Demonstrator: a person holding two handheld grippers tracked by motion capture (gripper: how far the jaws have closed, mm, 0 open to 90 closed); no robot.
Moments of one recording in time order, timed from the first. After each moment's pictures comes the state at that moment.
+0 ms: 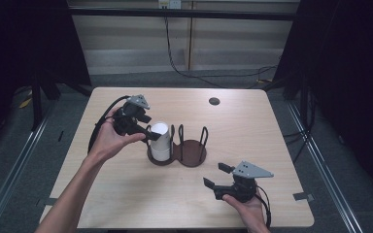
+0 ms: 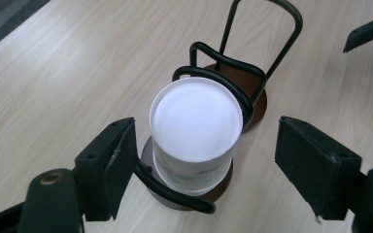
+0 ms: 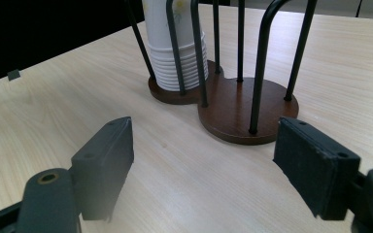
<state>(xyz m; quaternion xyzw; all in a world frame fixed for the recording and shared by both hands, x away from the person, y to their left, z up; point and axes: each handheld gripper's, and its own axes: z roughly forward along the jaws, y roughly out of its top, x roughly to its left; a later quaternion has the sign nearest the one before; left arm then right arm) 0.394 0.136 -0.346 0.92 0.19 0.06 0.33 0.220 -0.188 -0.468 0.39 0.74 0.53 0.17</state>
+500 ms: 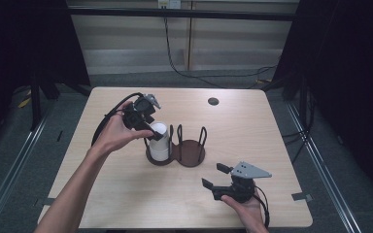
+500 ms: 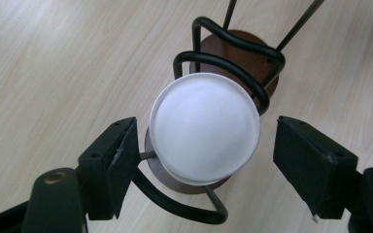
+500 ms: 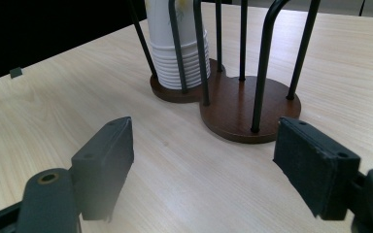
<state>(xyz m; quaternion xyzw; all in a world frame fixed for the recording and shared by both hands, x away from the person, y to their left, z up) 0.408 0.111 -0.347 0.95 0.18 0.04 0.25 0.219 -0.188 -0.468 0.39 0.74 0.53 0.17</state>
